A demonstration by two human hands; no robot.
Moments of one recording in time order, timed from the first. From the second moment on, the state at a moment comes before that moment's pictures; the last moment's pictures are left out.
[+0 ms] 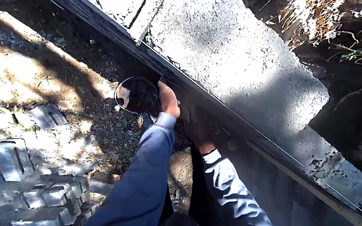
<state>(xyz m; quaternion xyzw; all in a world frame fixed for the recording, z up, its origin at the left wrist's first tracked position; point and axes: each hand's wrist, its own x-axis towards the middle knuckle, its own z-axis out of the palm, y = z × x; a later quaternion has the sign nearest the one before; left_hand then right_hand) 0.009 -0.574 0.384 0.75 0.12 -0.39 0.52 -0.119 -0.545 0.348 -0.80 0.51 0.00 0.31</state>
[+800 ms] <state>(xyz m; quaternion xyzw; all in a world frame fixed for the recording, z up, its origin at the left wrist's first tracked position) 0.057 -0.570 0.336 0.70 0.03 -0.33 0.63 -0.205 -0.540 0.348 -0.77 0.59 -0.01 0.25</state>
